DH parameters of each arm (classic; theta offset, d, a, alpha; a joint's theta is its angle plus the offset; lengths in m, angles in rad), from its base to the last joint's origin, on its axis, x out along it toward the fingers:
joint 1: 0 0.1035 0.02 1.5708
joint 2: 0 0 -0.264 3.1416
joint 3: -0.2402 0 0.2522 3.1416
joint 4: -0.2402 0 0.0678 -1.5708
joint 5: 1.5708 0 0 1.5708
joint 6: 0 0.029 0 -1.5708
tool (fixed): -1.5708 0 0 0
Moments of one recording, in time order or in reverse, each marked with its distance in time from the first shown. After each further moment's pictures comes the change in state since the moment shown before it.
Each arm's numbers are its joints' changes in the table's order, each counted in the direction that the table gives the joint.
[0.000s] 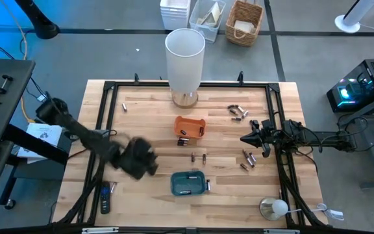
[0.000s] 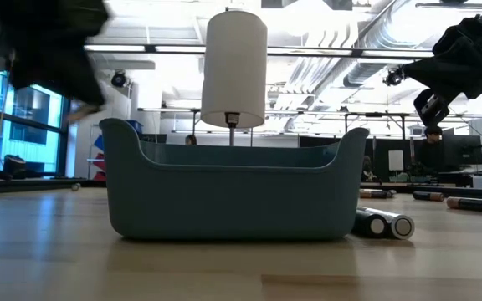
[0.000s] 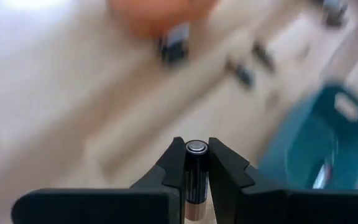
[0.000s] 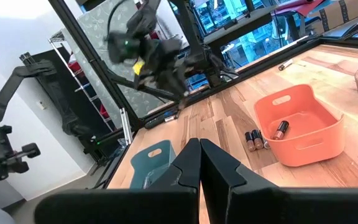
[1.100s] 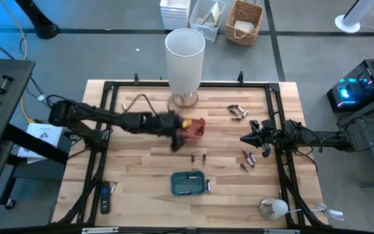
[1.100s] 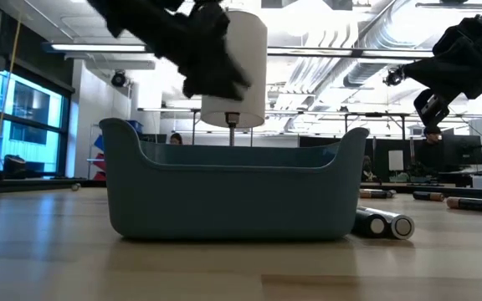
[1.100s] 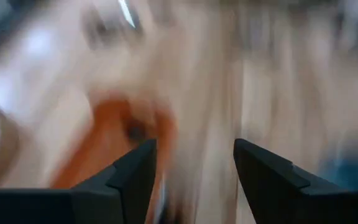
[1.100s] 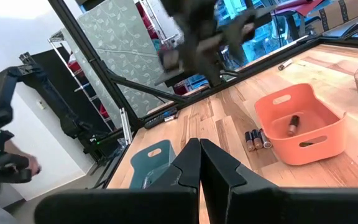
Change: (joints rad) left arm 0.519 -0.205 -0.123 0.480 -0.512 1.124; right arm 0.000 -0.001 0.000 0.000 0.000 0.000
